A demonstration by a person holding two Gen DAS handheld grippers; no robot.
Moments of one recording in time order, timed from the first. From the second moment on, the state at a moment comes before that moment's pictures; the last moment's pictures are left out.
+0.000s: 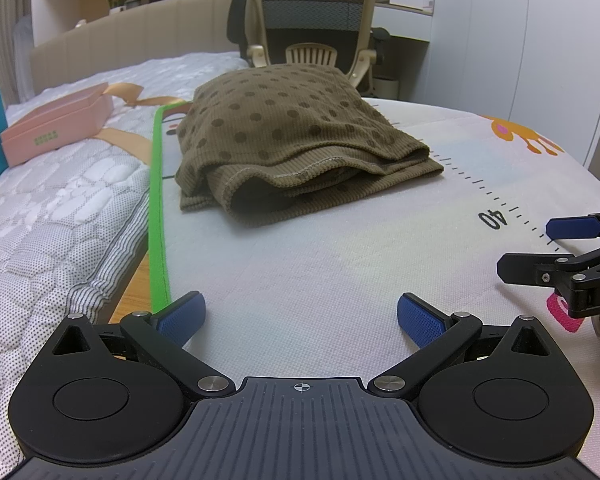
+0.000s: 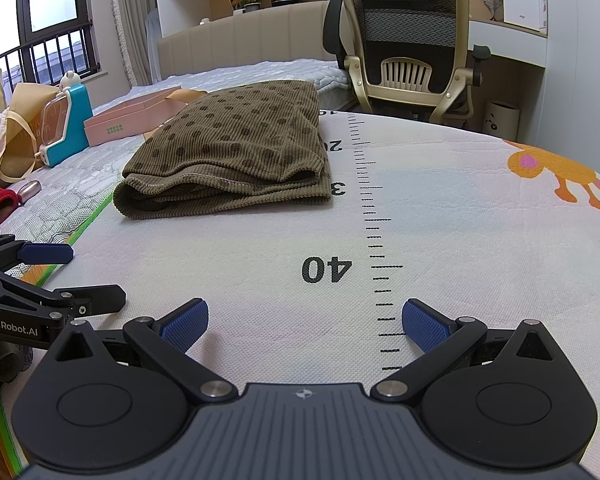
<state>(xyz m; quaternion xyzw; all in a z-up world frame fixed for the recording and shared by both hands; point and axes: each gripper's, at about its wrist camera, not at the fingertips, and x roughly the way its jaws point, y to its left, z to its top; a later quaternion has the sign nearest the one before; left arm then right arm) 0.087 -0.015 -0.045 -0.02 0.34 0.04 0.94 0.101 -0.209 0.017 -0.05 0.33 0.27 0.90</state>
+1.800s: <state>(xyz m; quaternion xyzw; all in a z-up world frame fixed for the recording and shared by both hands) 0.087 -0.016 -0.045 -0.02 0.34 0.04 0.94 0.098 -0.194 0.015 -0.10 0.34 0.25 0.90</state>
